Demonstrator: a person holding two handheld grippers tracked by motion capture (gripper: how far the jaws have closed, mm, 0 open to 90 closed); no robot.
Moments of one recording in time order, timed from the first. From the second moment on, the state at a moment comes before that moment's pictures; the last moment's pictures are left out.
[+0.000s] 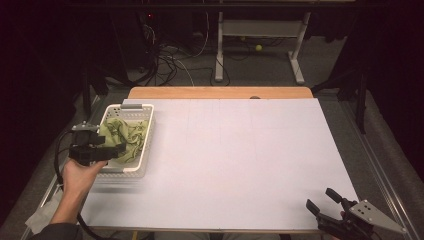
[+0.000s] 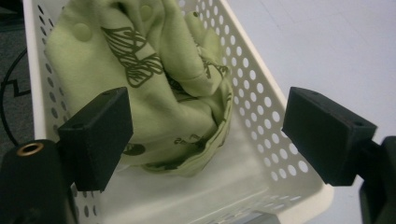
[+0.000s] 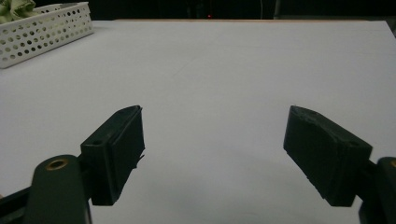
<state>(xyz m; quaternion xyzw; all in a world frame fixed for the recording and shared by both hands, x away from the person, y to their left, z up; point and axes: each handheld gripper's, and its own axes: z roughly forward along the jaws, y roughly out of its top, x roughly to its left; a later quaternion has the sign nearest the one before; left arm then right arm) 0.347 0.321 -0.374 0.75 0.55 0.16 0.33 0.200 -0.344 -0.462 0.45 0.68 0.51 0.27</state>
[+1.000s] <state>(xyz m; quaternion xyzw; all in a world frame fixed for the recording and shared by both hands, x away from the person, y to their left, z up) 0.402 0.318 -0.391 0.75 0.59 0.14 0.27 0.200 -0.344 -0.462 0.46 0.68 0.51 0.27</state>
